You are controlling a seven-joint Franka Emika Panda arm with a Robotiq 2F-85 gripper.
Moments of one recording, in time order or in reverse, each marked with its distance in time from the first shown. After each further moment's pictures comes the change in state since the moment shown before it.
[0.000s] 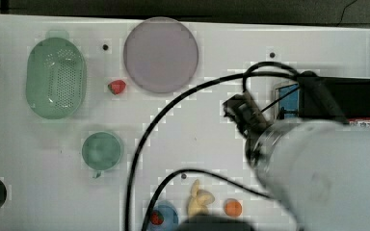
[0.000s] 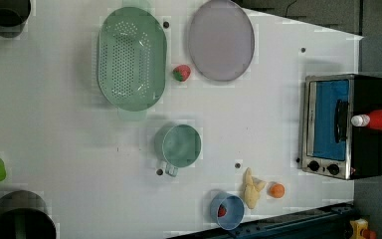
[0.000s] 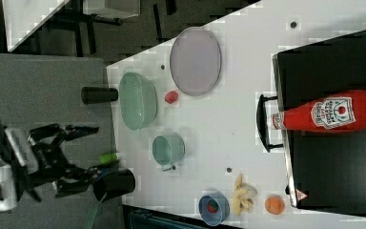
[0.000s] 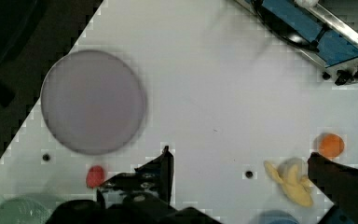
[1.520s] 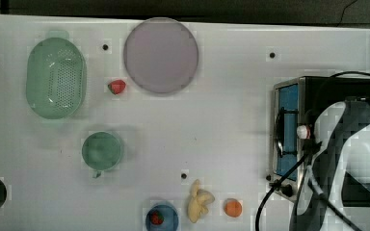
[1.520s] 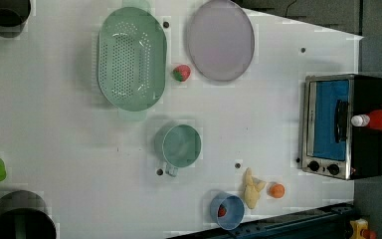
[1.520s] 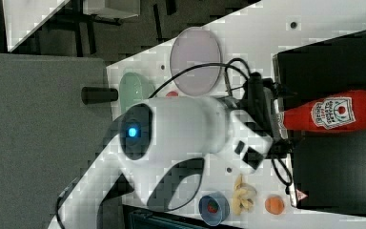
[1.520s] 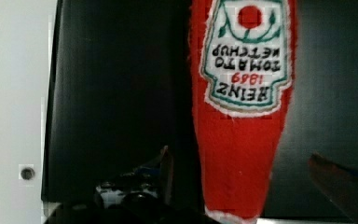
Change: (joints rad) arm -0.108 0.568 -0.402 -0.031 0.092 0.487 0.006
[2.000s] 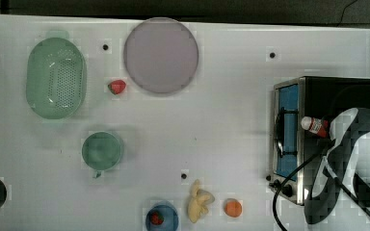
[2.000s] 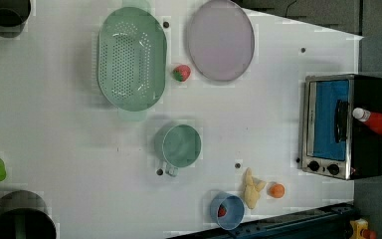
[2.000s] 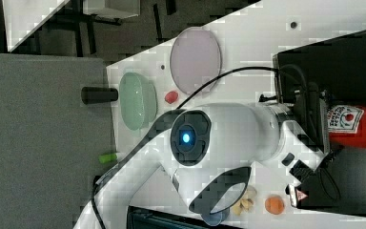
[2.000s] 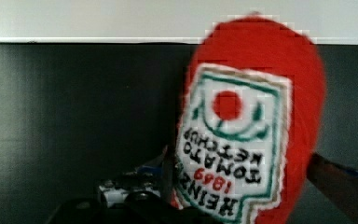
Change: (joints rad) arm -0.063 0.109 -0.032 0.015 0.031 0.088 0.001
